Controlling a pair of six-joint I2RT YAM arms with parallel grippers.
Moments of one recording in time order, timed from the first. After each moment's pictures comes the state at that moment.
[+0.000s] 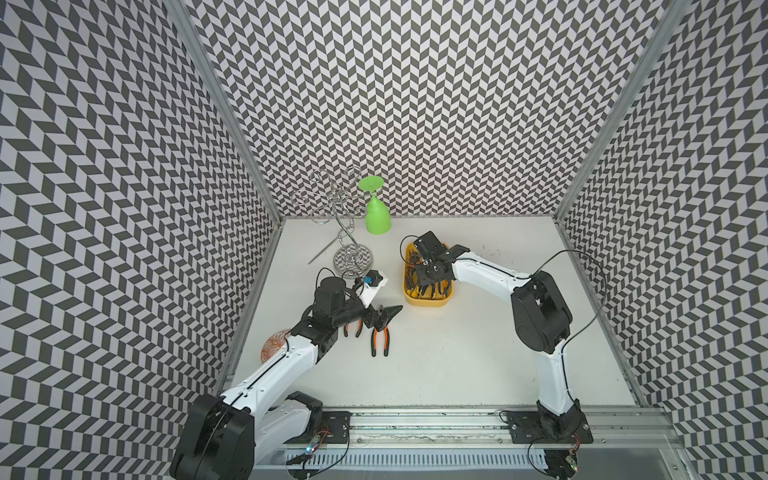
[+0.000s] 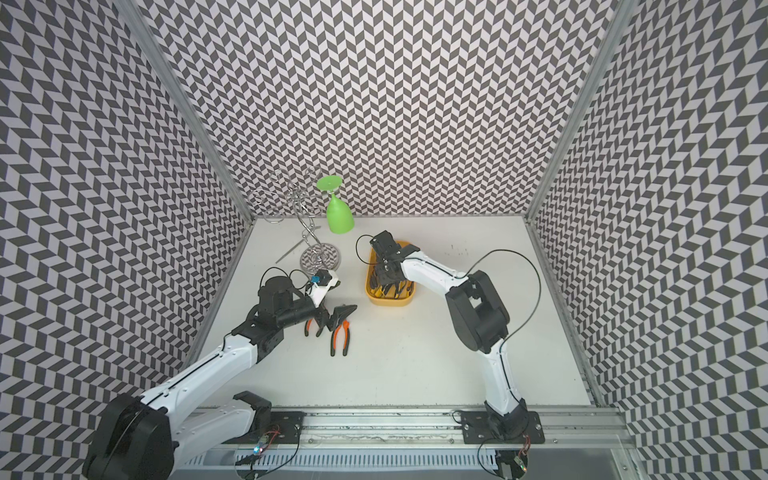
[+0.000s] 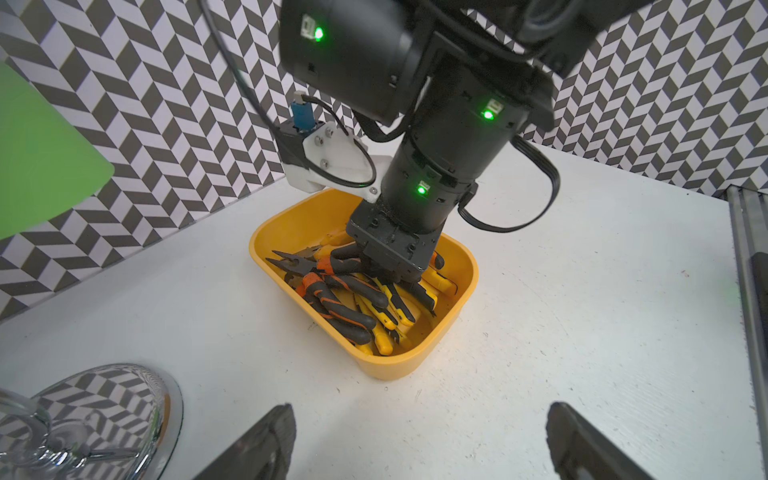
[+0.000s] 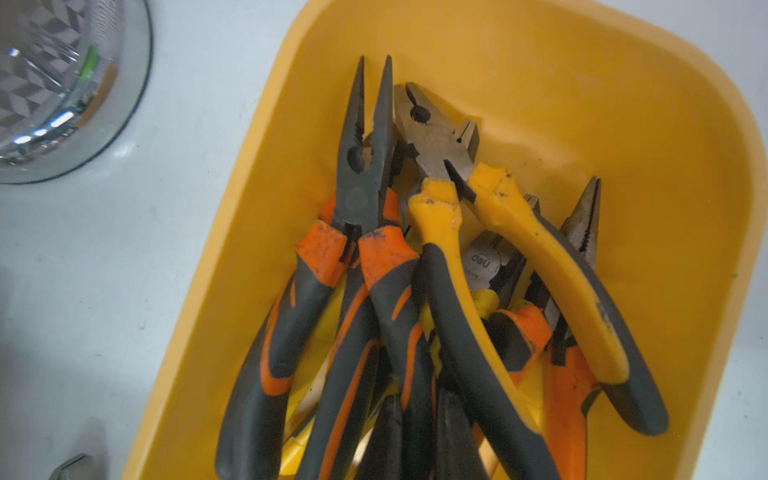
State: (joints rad) left arm -0.38 1.09 0.55 0.14 0.54 0.20; right arm 0.64 2.07 1.61 -0.60 0.18 0.31
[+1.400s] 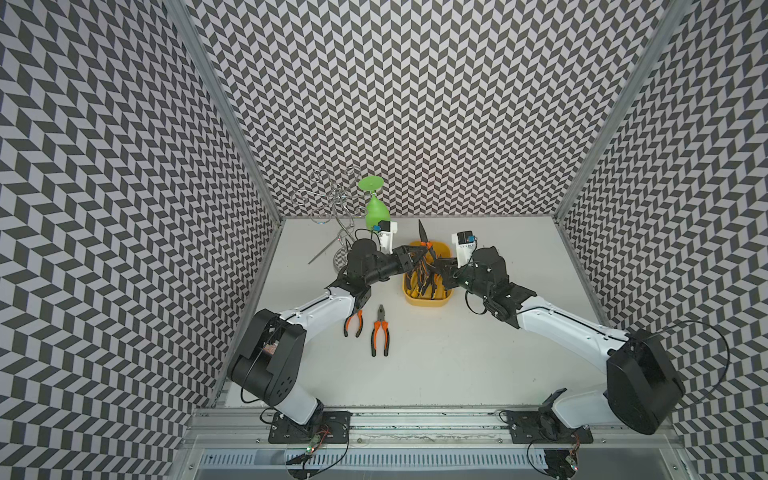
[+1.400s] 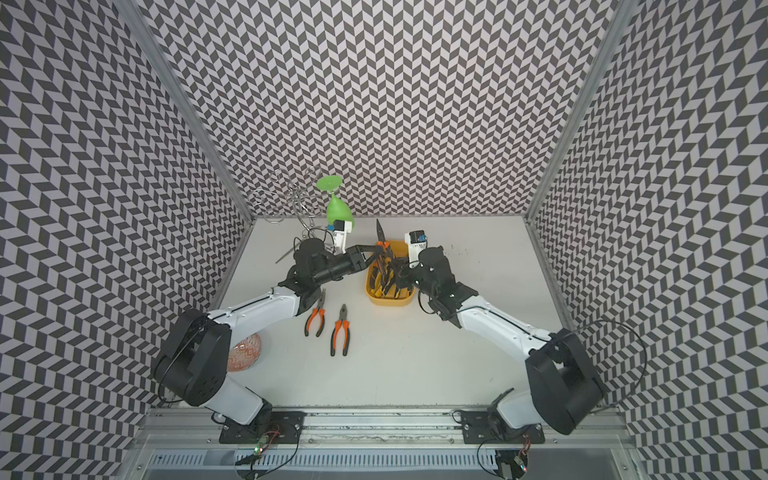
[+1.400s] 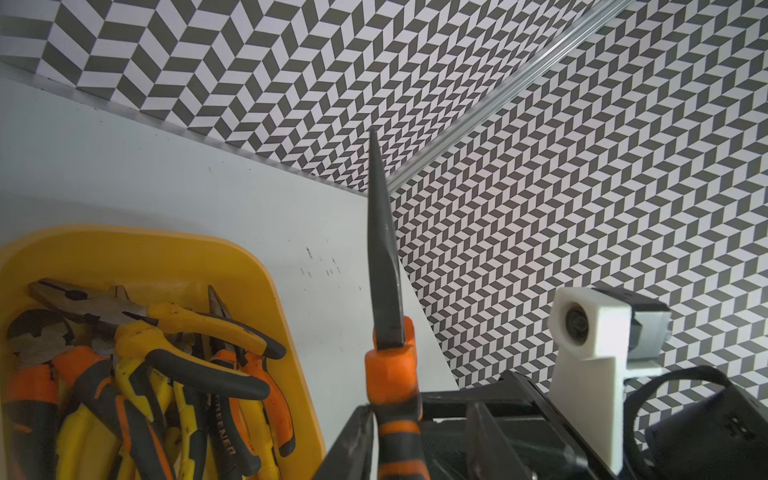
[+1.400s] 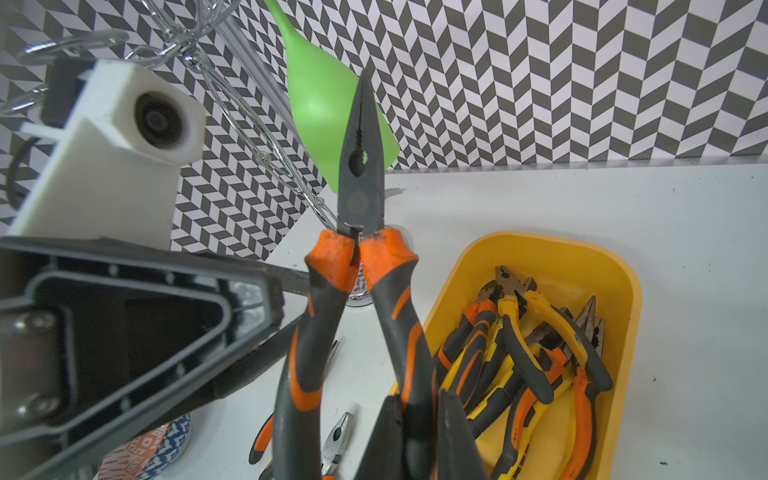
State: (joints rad) left arm -0.49 1.59 0.95 0.54 0.55 -0.86; right arm 0.60 1.43 0.92 0.17 -0.09 0.38
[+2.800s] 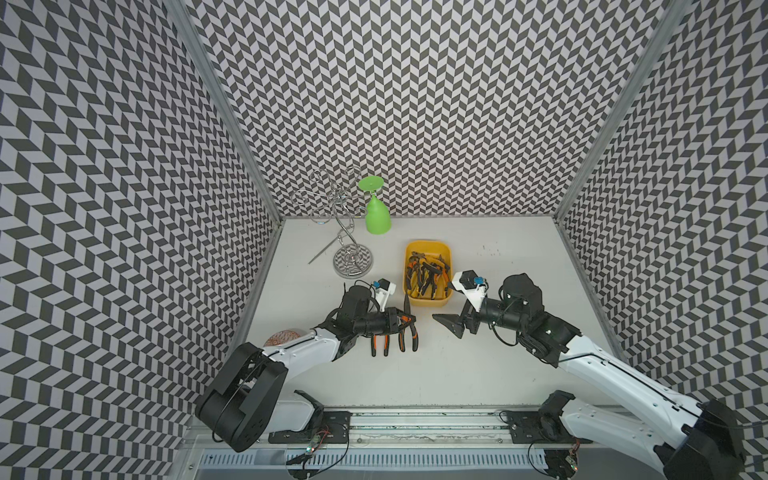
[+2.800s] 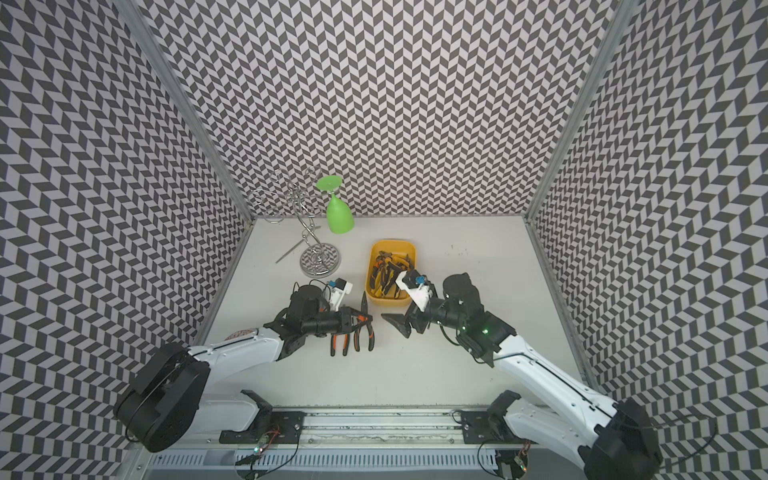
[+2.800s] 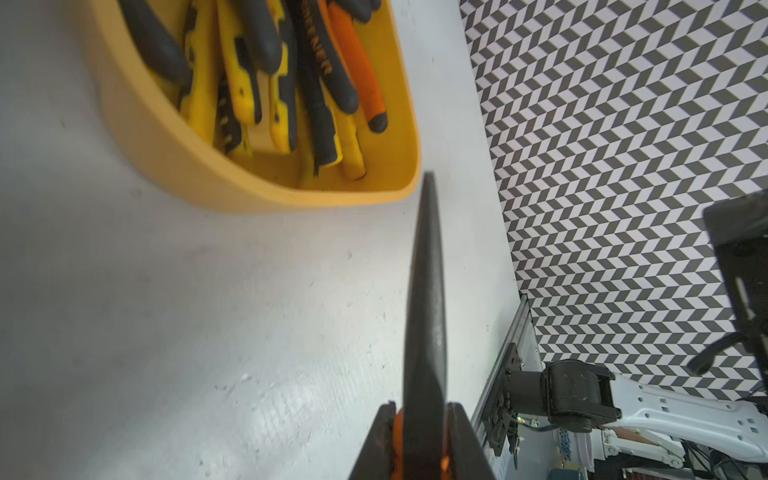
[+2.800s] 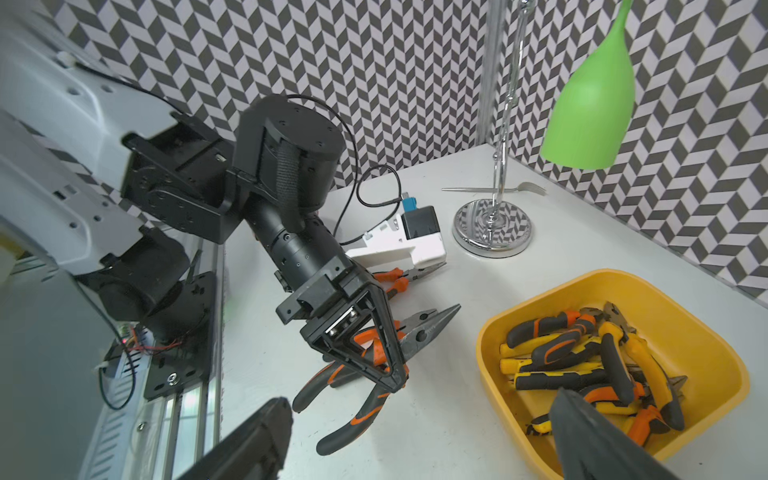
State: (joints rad) left arm -0.54 1.35 0.48 0.31 0.68 -0.78; right arm 0.65 1.01 0.70 -0.03 -0.47 -0.13
